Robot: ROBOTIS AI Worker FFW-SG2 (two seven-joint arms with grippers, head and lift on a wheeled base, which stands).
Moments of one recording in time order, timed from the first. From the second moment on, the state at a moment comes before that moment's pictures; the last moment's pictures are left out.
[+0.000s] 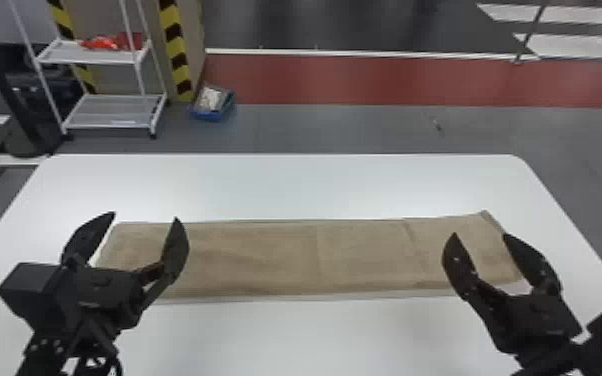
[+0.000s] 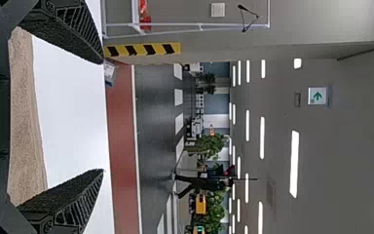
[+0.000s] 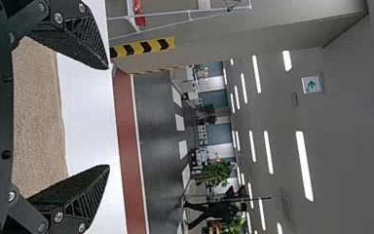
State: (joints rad) left arm 0.48 0.16 -0.02 -2.06 0.11 0.00 0.00; right arm 0.55 -0.06 -0.12 -2.04 -0.25 -0.09 0.19
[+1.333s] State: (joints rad) left arm 0.40 0.16 -0.01 -1.91 0.11 0.06 -0.02; right arm 0.57 -0.07 -0.12 -2.04 -0.24 -0.10 0.19
